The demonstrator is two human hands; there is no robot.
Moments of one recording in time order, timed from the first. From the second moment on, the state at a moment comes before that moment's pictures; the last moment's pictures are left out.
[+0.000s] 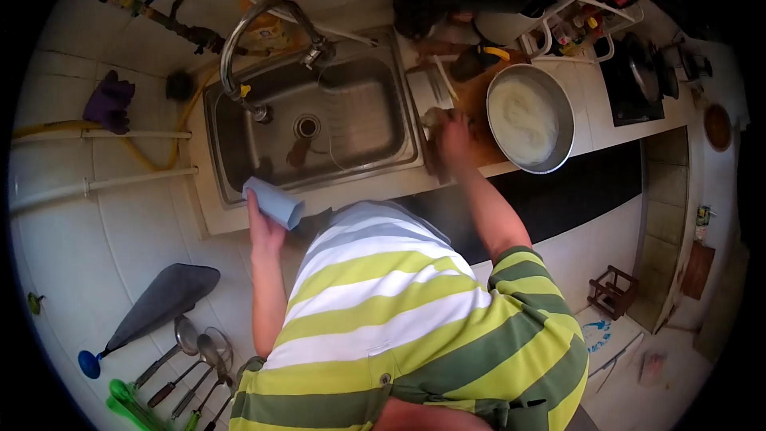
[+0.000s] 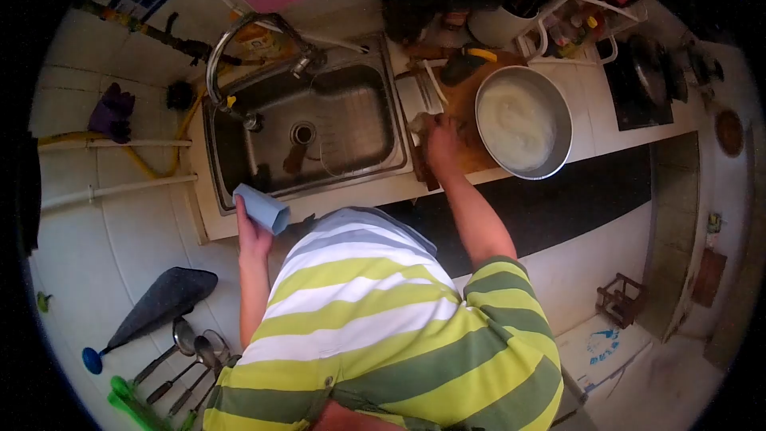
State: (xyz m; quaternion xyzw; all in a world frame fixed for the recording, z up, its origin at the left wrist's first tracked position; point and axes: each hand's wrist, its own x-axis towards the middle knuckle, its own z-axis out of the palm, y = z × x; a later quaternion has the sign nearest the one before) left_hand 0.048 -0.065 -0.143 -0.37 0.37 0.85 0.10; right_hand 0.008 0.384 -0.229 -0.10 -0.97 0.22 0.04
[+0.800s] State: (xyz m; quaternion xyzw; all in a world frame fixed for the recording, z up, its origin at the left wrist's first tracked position) left_hand 0.043 -0.054 -0.137 -0.35 0.36 0.86 0.10; right_hand 0.017 0.393 -0.231 -0.08 -0.98 0.17 0.04
